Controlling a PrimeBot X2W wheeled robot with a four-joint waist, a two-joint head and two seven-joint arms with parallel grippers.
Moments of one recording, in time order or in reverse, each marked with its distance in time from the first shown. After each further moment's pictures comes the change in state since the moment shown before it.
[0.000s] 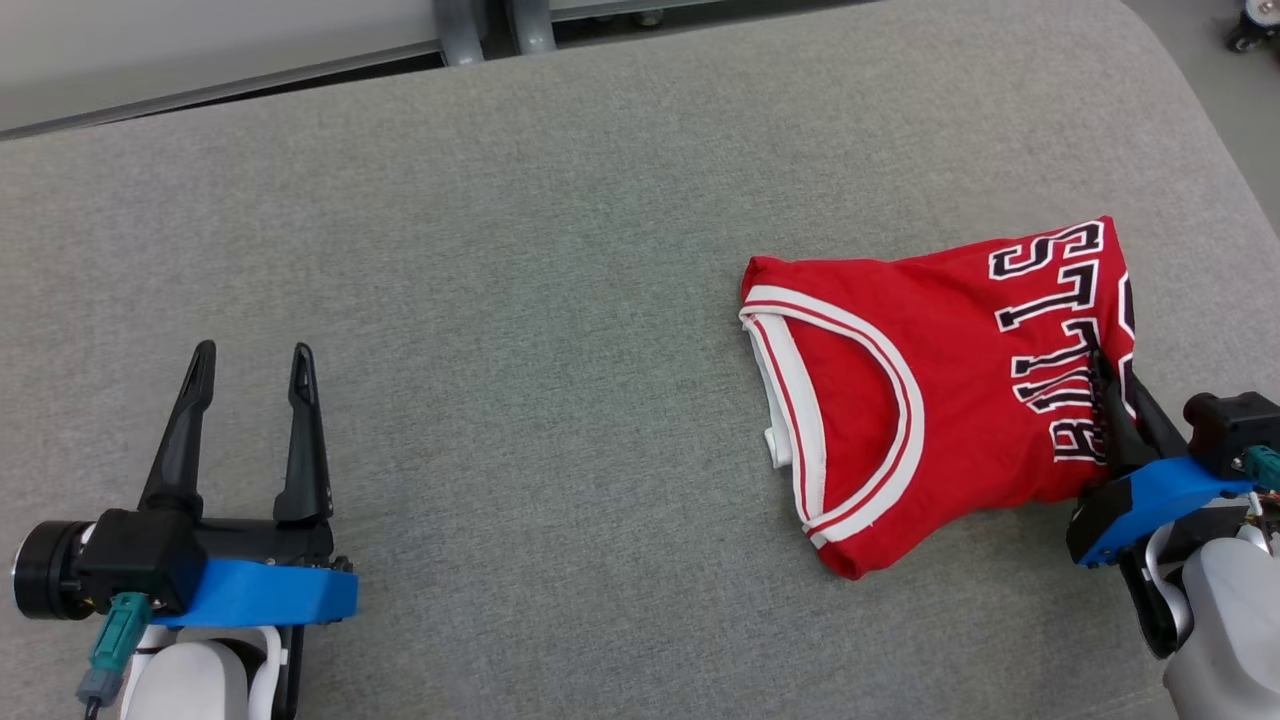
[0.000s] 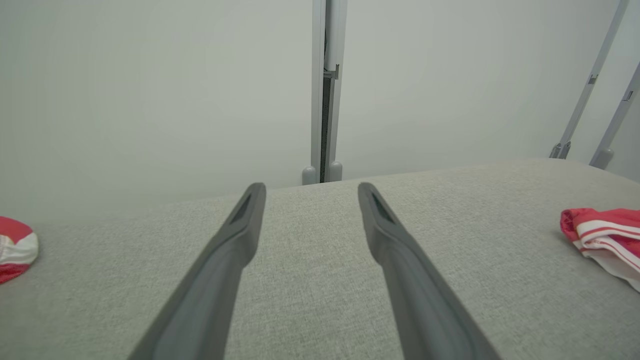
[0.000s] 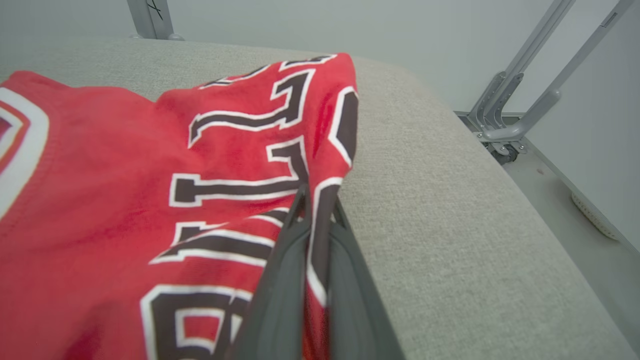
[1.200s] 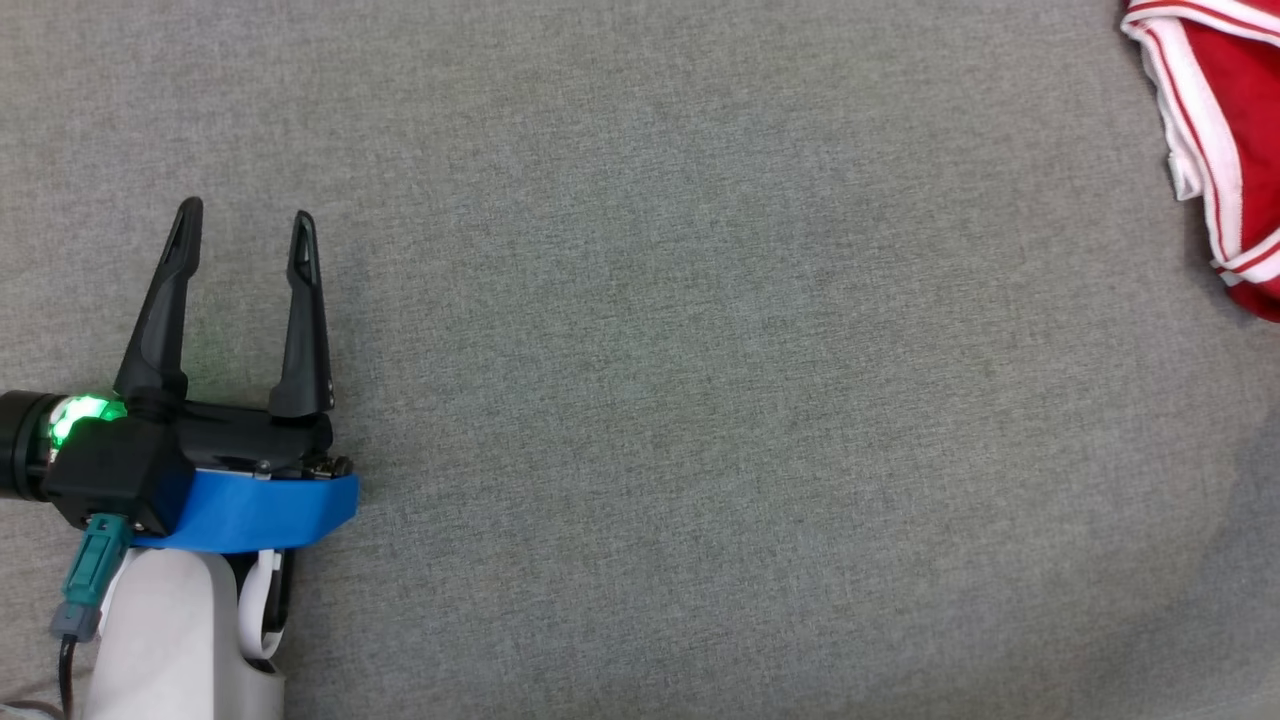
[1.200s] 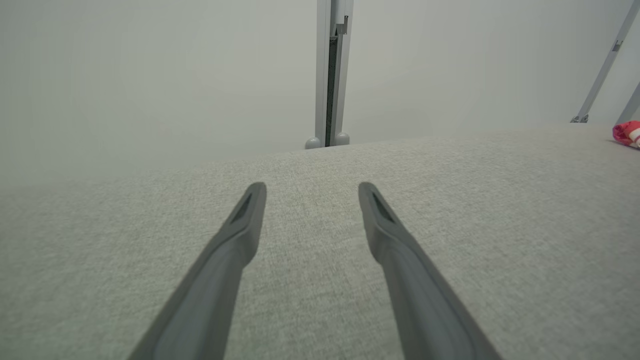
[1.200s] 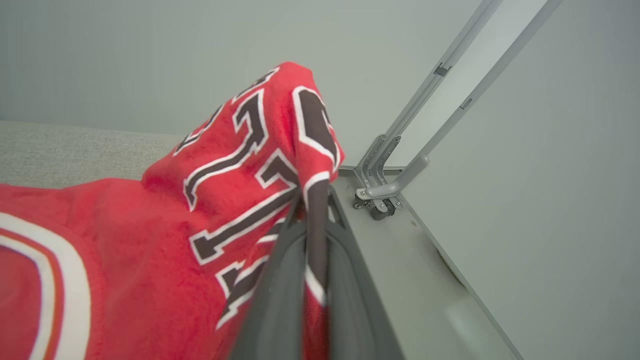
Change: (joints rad) left arm -0.150 0.016 -0.035 -0.062 0.037 -0.016 0.000; right arm -0.470 -0.316 -0.211 0.174 -0.054 0.000 0.044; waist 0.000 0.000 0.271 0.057
